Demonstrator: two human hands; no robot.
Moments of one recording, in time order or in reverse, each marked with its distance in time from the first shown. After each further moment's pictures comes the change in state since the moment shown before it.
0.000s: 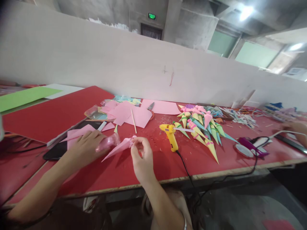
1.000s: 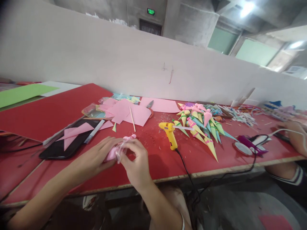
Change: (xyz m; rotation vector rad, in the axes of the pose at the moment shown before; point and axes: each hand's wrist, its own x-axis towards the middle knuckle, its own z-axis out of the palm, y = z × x) left_hand -0.007 0.044 -0.012 -0.339 -0.165 0.320; right_hand -0.008 -0.012 0.003 -0.013 -0.199 -0.077
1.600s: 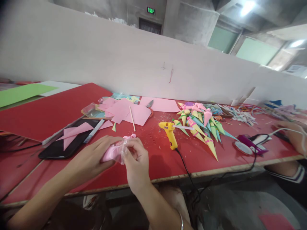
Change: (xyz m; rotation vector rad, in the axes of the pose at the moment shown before) left_hand 0.003 0.012 -0.006 0.012 0.058 -0.056; right_hand -0.003 -0.003 0.013 0.378 0.146 0.122
